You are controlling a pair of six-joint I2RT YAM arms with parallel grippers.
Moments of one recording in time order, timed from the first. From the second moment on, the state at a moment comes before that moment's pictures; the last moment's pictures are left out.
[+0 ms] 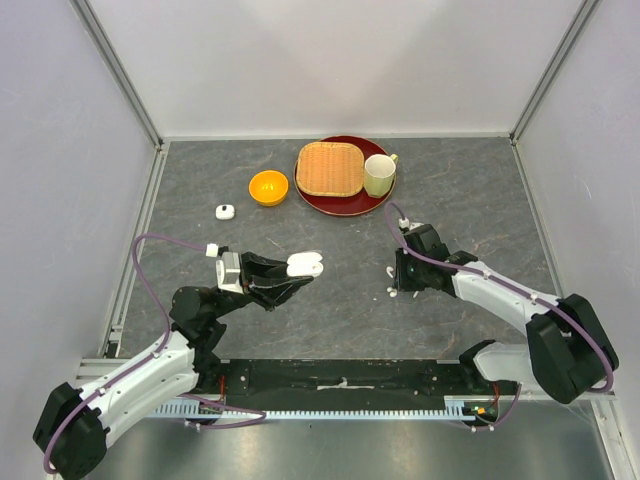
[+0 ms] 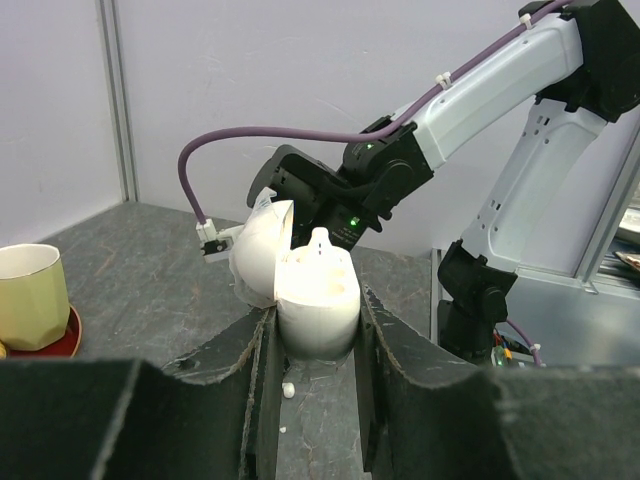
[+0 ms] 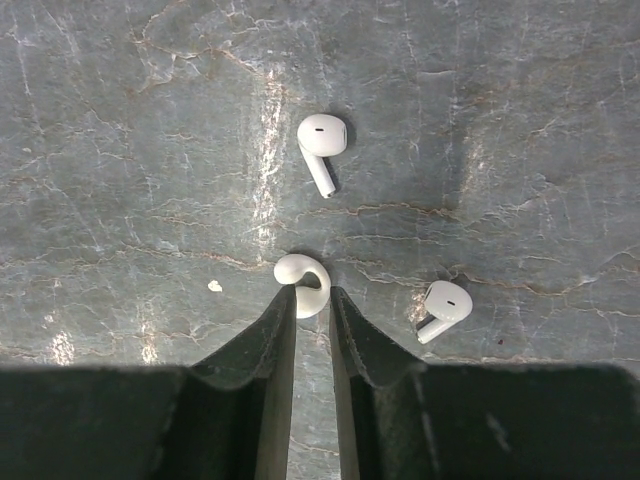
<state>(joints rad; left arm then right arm) -0.67 0.66 0.20 0.97 0.55 -0.36 0.50 1.28 0.63 -0.36 -0.04 0.44</state>
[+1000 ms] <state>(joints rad) -0.67 0.67 0.20 0.97 0.55 -0.36 0.50 1.32 0.62 -0.35 -0.04 0.41</state>
